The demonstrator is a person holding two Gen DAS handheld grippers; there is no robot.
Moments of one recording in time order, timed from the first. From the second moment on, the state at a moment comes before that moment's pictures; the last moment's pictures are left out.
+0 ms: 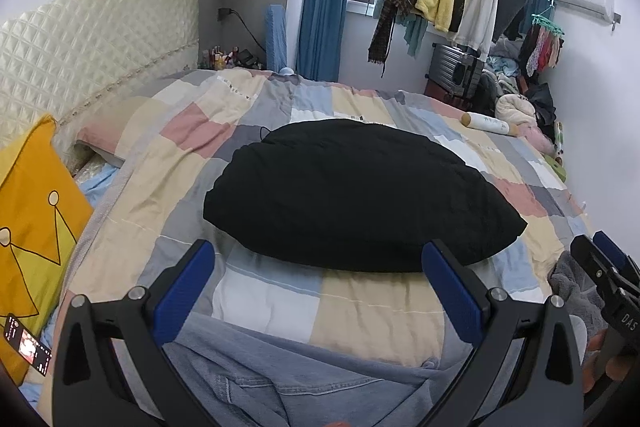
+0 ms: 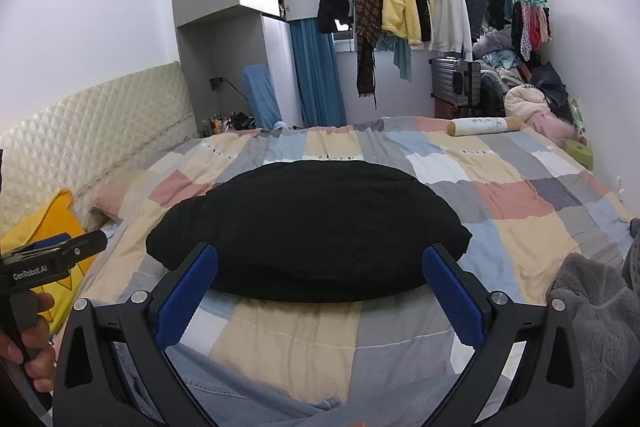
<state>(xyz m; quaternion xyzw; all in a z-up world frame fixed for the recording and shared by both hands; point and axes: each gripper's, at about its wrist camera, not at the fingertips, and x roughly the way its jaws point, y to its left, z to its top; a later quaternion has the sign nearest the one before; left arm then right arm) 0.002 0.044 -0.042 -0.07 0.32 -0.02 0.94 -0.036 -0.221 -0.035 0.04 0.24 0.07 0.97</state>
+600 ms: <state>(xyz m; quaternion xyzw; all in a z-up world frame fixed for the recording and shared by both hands) 0.003 0.044 -0.046 -0.07 0.33 -0.02 0.94 -0.033 -0.218 -0.040 0.03 0.25 0.06 0.97</state>
